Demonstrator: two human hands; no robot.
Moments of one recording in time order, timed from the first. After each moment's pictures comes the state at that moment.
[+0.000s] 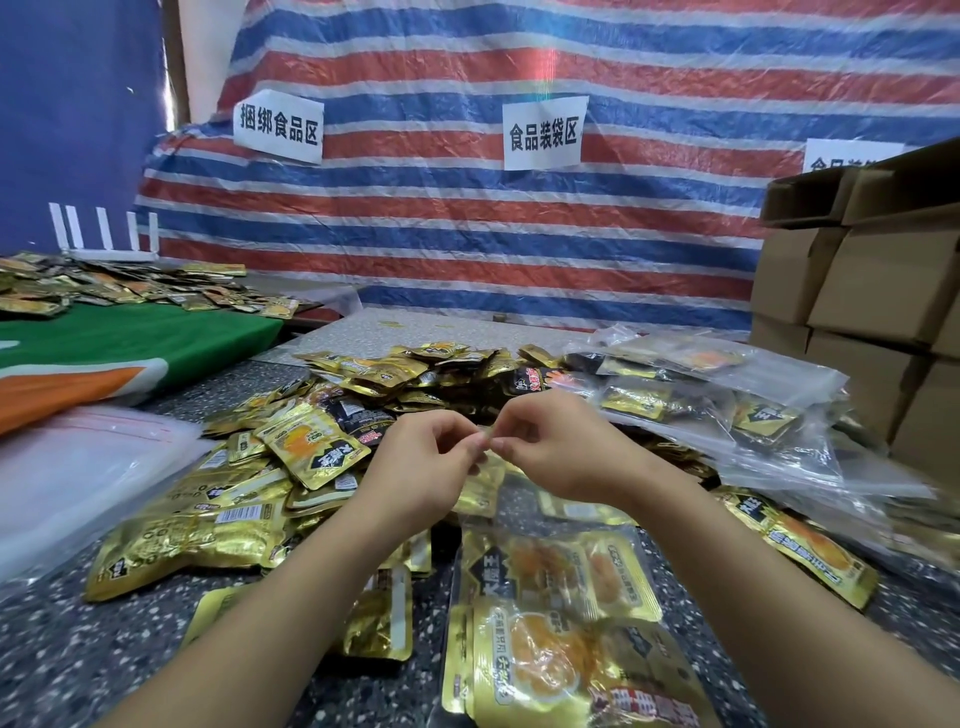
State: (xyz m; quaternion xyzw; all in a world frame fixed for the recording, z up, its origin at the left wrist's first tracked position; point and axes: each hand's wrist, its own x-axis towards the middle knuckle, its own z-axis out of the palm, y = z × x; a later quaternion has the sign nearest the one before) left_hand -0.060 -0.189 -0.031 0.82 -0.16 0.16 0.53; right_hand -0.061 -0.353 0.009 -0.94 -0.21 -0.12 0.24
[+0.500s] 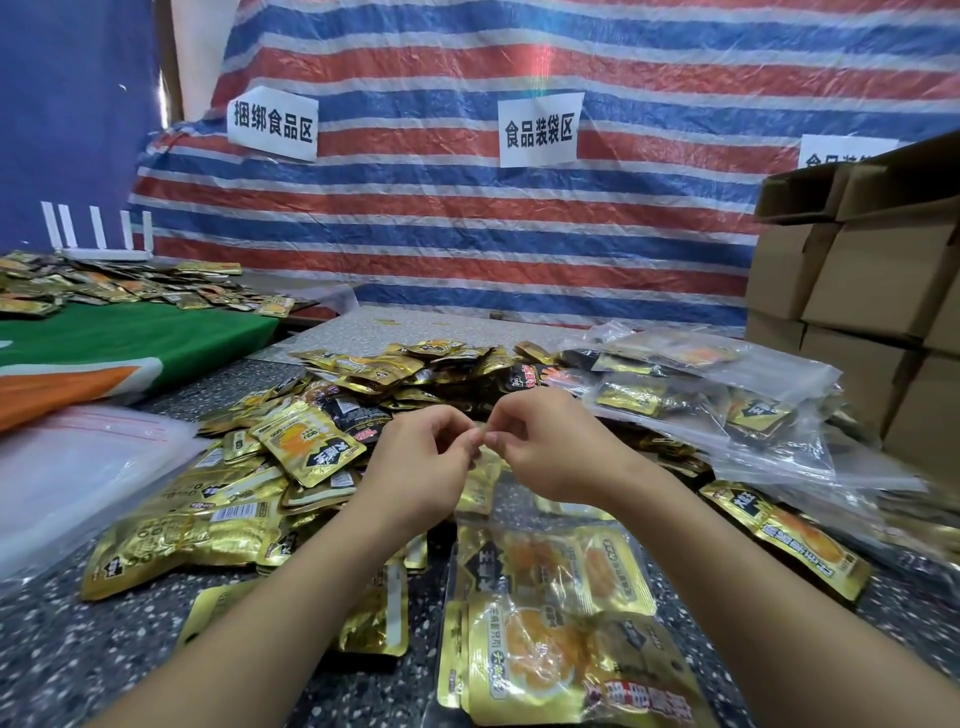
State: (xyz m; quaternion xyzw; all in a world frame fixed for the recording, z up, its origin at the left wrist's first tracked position) left_hand -0.059 -0.193 -0.034 0.83 -0.16 0.20 0.50; right_hand -0.065 -0.347 0.008 -0.95 -0.19 -0.14 0.21
